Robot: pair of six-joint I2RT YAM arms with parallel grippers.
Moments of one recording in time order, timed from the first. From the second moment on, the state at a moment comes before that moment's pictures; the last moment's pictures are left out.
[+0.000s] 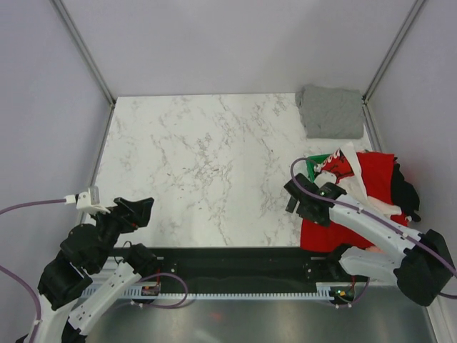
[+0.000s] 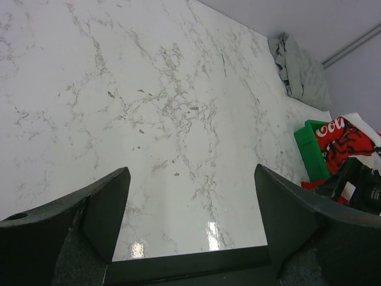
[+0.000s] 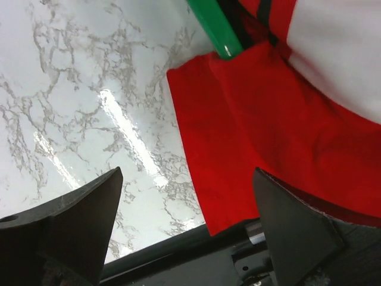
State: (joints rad) left arm -0.67 0.09 0.85 -0.97 -0.47 -0.66; right arm 0.69 1.06 0.67 -0.93 0.45 1.13
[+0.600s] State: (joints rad) left arm -0.67 0.11 0.85 -0.97 -0.47 -0.66; right arm 0.33 1.42 1.54 -0.95 0.54 0.59
